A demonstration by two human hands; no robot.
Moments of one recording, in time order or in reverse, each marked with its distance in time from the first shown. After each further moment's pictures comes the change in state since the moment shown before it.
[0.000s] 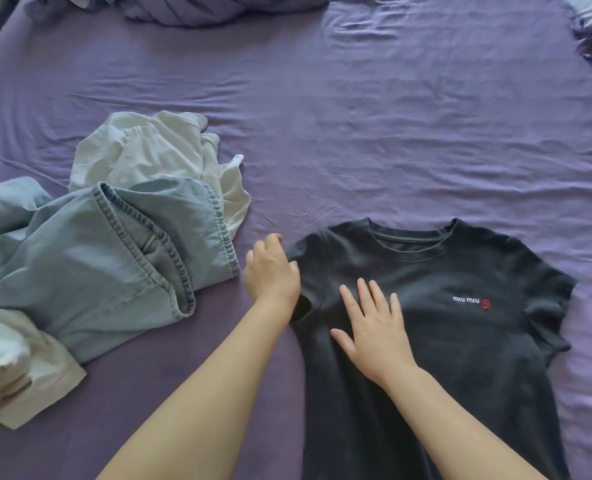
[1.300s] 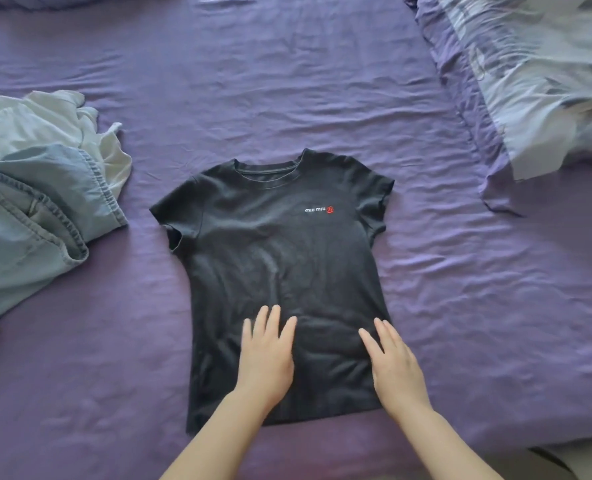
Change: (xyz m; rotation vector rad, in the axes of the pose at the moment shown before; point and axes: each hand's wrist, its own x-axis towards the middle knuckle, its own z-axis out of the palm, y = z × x) left_hand -0.298 0.031 0.094 0.526 -0.420 0.611; right_hand -0.284 0.167 0.065 0.196 0.033 0.232
